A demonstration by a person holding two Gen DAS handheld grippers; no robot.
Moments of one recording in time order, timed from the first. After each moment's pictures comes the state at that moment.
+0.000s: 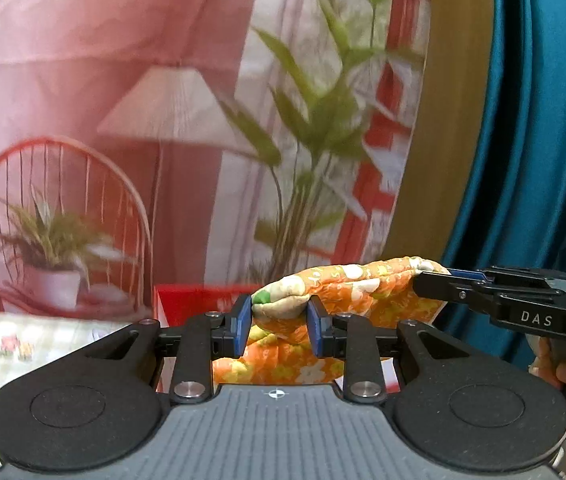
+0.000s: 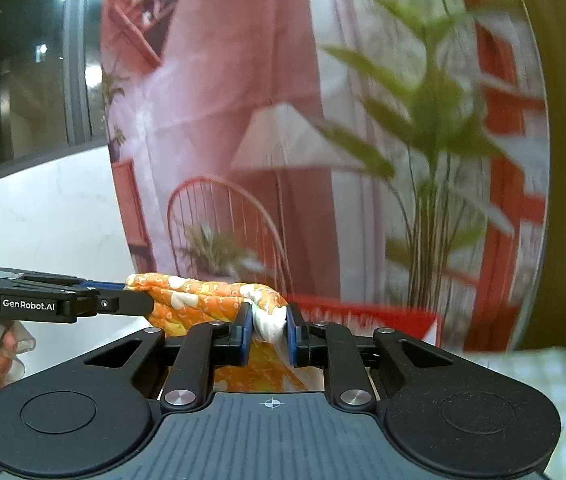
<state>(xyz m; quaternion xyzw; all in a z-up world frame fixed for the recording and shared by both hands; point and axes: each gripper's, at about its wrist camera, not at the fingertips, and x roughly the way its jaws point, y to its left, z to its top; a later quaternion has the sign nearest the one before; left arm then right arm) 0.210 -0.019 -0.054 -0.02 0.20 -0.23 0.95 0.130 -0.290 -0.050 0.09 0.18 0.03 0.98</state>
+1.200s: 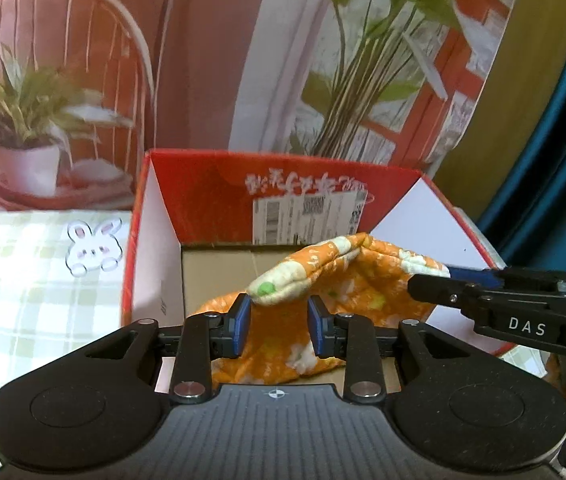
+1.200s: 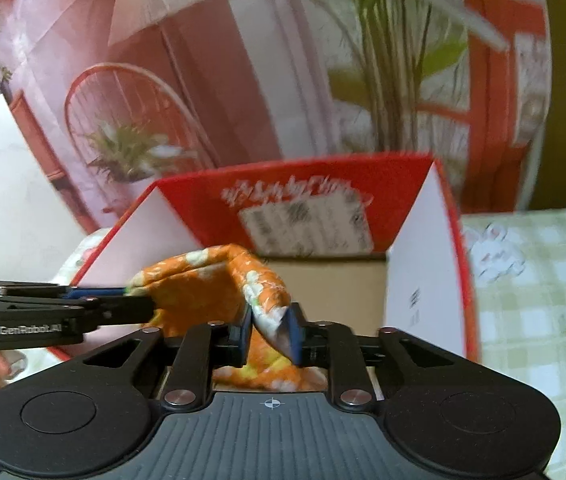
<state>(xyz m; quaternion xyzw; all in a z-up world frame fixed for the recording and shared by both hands) 0.334 -0.044 -0.167 -0.02 0.38 -0.20 0.90 0.242 -0.320 -0.177 0.18 0.36 -0.05 0.91</state>
